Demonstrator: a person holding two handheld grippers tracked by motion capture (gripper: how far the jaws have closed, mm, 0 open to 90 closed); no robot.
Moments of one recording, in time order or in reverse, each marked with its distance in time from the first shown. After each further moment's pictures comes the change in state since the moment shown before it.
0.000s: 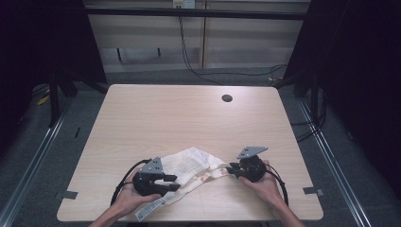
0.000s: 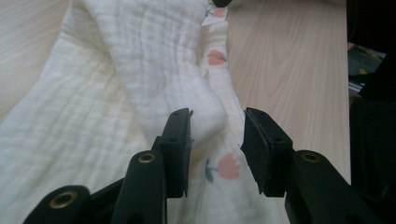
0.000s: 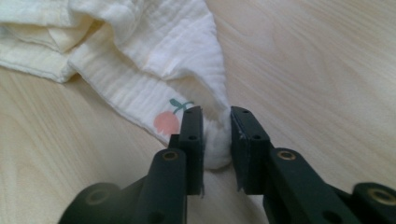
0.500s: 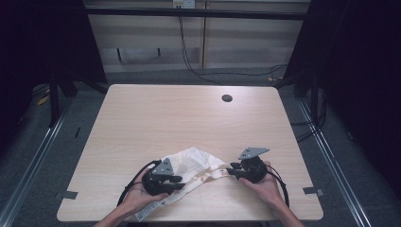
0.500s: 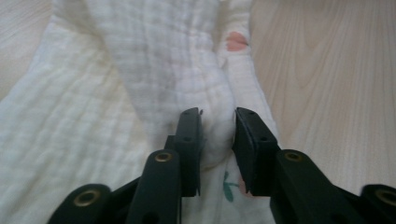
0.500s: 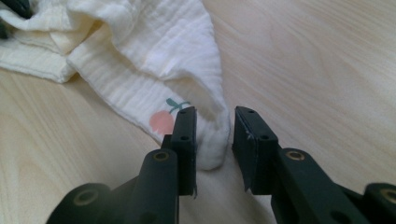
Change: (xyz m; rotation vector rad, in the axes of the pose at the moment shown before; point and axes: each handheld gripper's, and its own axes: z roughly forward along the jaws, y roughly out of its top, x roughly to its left) left arm 0.001 0.001 0.021 0.075 0.064 0.020; right arm 0.000 -0.004 -0.002 -0.014 -0.013 0.002
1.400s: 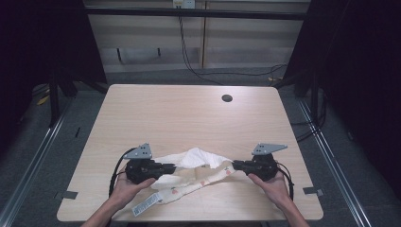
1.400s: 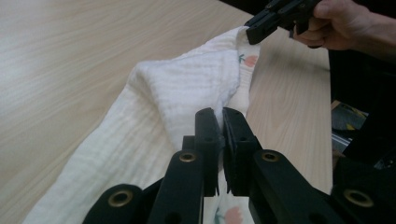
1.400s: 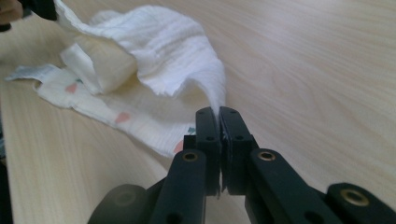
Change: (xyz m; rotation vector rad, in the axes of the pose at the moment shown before) left arm 0.018 0.012 -0.054 -0.264 -0.056 -0.114; right arm -0.006 0.007 -0.039 -0.151 0.115 0.078
